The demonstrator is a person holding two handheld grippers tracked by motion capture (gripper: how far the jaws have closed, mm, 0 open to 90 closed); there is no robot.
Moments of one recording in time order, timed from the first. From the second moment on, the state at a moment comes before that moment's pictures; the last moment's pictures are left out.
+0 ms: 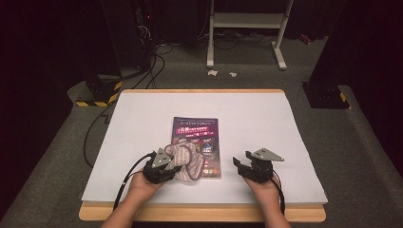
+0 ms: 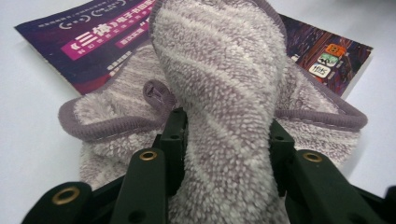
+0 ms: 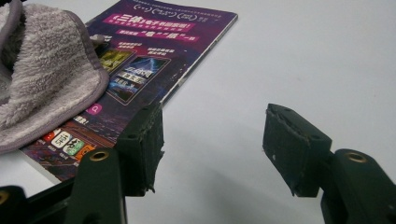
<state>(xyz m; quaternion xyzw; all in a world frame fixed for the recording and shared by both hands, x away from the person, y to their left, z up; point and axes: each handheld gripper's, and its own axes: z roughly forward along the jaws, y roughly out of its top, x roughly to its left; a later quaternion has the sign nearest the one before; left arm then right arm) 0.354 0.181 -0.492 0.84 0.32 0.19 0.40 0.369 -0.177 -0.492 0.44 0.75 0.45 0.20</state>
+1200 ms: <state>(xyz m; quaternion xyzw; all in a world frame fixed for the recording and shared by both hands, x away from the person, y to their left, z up) 0.373 0.103 -0.490 0.86 0.29 0.15 0.40 0.367 -0.192 -0.493 0.46 0.73 0.46 0.20</state>
